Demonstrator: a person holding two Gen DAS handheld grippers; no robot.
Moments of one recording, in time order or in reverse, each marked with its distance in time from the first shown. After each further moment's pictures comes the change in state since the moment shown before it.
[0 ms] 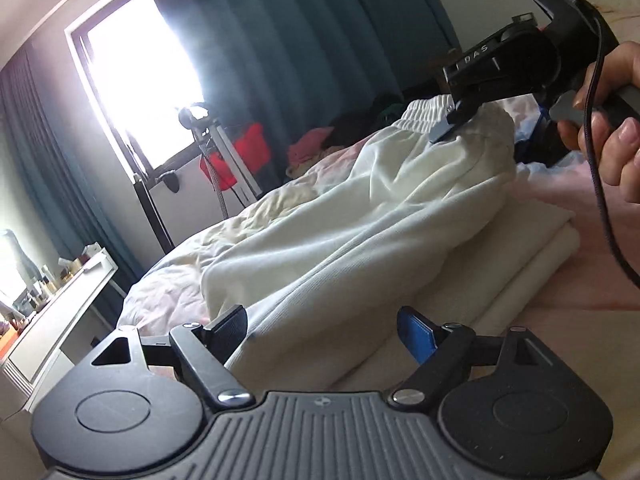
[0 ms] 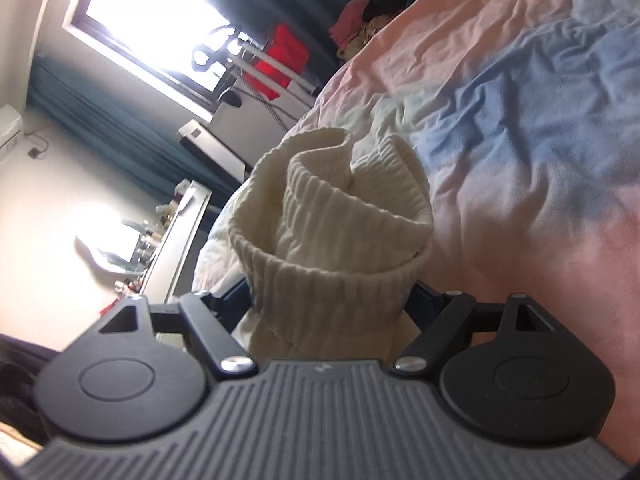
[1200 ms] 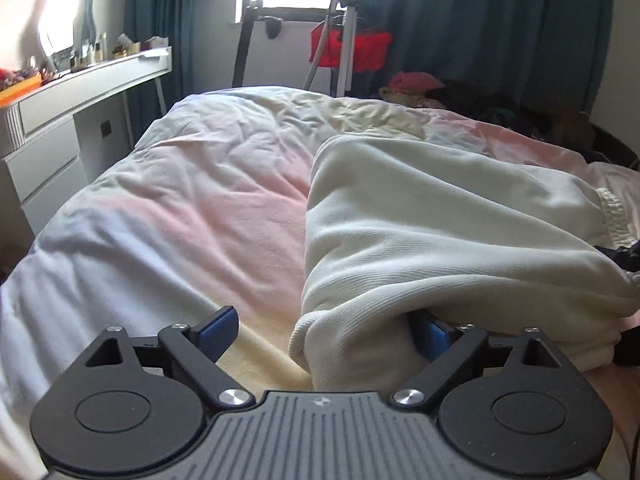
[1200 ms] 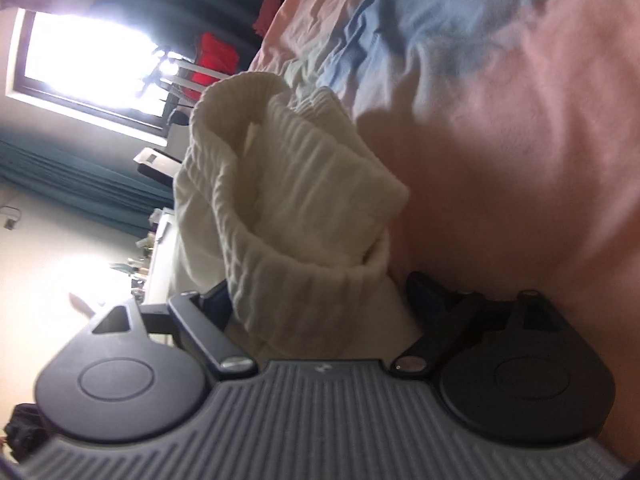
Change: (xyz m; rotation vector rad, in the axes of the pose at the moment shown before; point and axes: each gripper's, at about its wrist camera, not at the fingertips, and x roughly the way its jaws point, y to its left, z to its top) left arm 0.000 0.116 -0.046 -0.668 0.328 -0.013; right arm -0.007 -0.048 -0.046 0.265 0.056 -0.013
